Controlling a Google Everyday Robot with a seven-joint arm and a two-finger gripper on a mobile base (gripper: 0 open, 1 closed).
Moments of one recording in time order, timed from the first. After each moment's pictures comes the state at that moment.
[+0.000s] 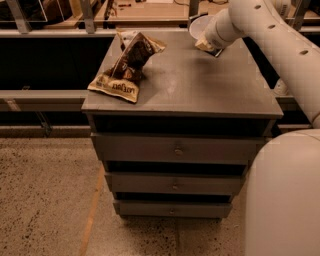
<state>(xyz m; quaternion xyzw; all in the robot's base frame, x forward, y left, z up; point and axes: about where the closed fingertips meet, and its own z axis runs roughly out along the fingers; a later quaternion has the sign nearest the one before) 0.848 -0.157 0.932 -0.51 0.72 -0.12 0.45</state>
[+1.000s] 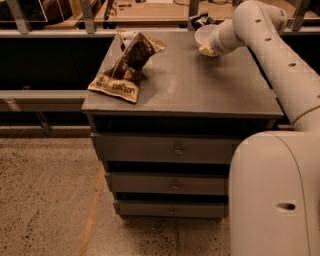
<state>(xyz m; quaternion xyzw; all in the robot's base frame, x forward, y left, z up) 0.887 -0.181 0.899 -0.47 0.75 -0.09 0.46</state>
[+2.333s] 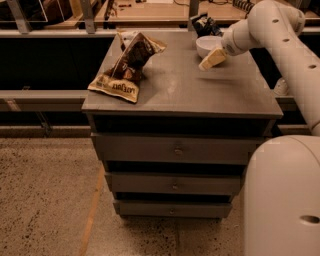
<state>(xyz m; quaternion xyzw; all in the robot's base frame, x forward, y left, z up) 0.871 -0.213 0.902 -0.42 0.78 -0.06 0.47</state>
